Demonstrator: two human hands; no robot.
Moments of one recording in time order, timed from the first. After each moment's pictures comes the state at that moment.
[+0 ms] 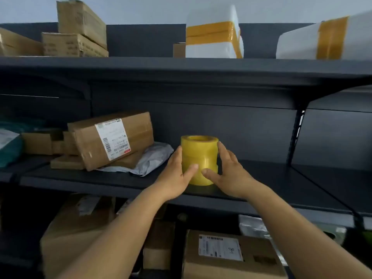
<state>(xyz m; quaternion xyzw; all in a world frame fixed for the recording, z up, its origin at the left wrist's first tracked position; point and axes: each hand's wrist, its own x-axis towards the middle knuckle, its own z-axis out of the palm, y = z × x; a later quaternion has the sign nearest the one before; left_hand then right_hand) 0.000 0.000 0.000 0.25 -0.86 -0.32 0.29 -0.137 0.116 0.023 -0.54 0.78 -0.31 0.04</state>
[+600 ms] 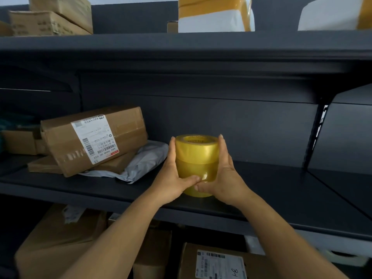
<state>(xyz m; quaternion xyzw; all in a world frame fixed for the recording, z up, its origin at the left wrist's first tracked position) -0.041 -0.034 -0.007 0.23 -0.81 -0.40 0.35 -0.176 0.063 0.002 -0.55 0.70 -0.44 0.10</state>
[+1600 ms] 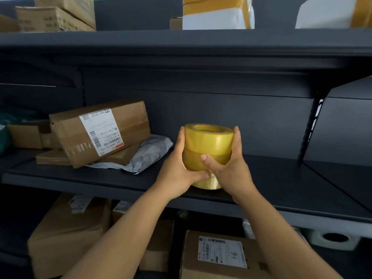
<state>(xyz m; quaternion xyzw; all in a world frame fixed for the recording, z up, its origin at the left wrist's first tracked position) -0.027 -0.006 -0.002 0.19 -0.79 -0.43 0.39 -0.145 0.088 0.006 -0.46 0.67 -0.58 0.05</state>
